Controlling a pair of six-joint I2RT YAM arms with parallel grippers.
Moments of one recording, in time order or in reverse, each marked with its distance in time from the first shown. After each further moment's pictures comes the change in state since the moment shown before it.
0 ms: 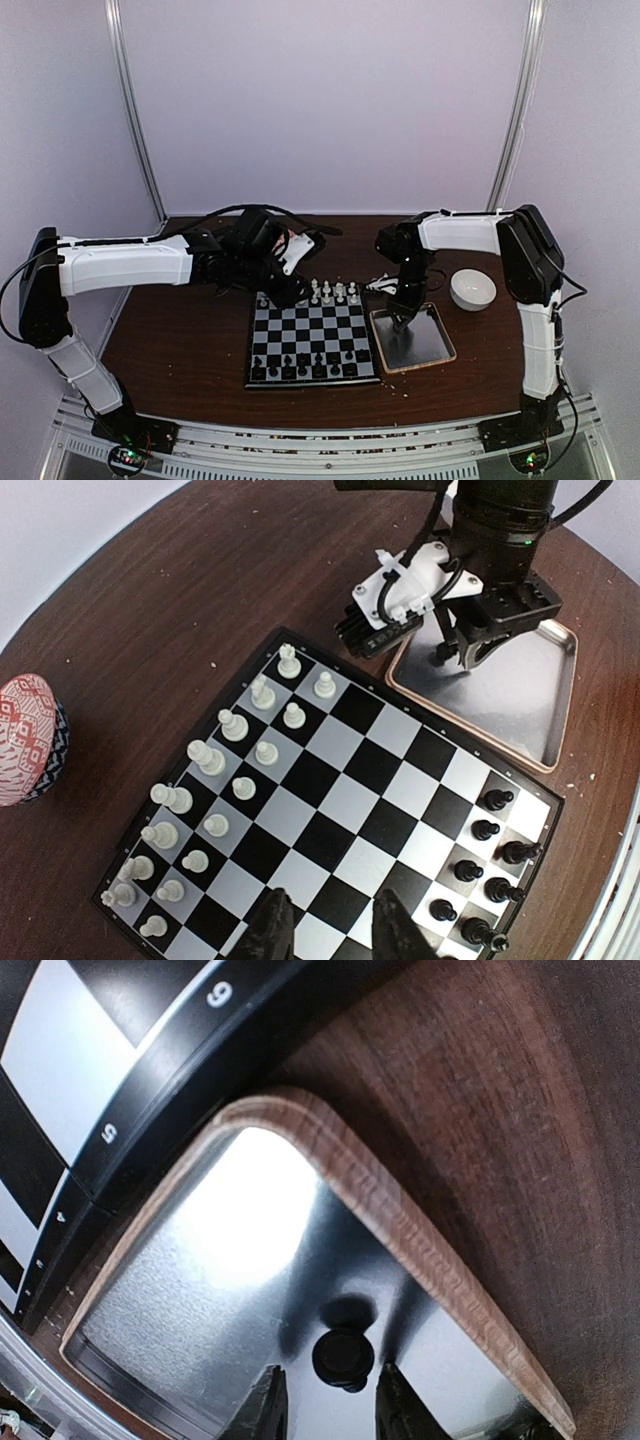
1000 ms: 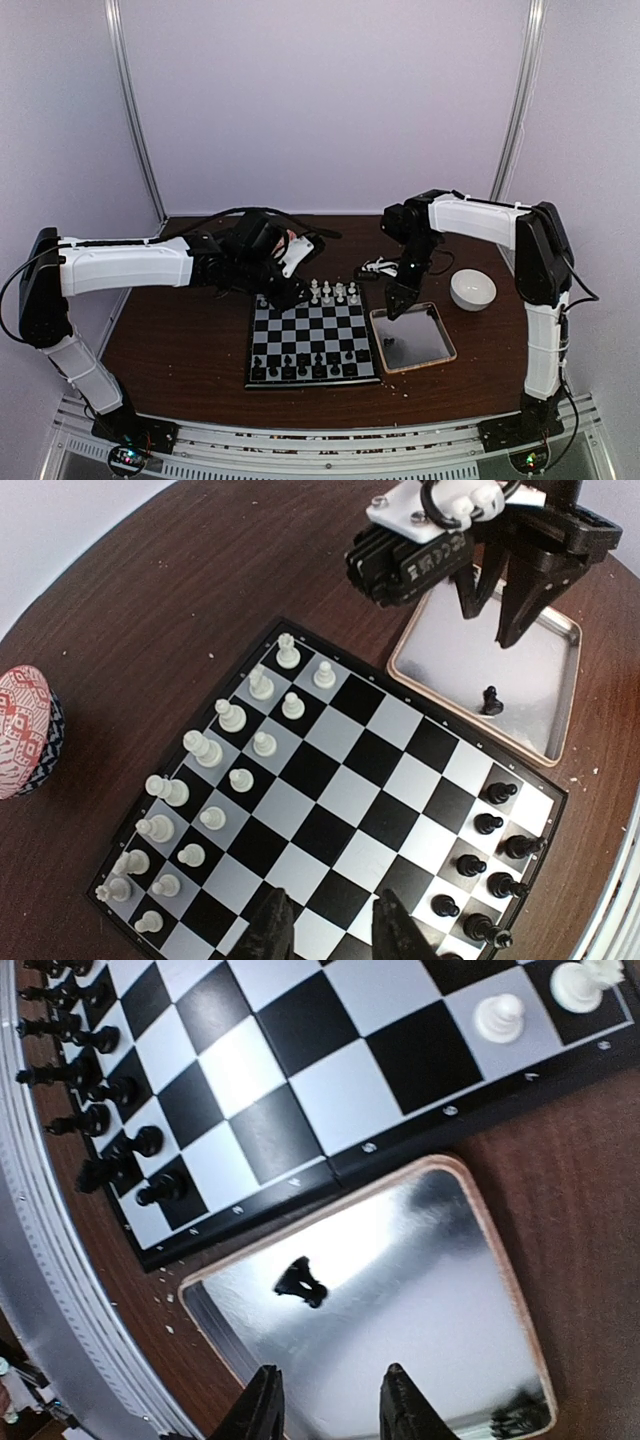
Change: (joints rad) left arm 0.000 0.000 -0.016 0.004 0.000 -0.002; right arm -0.014 -0.060 0.118 -0.153 -0.232 -0.189
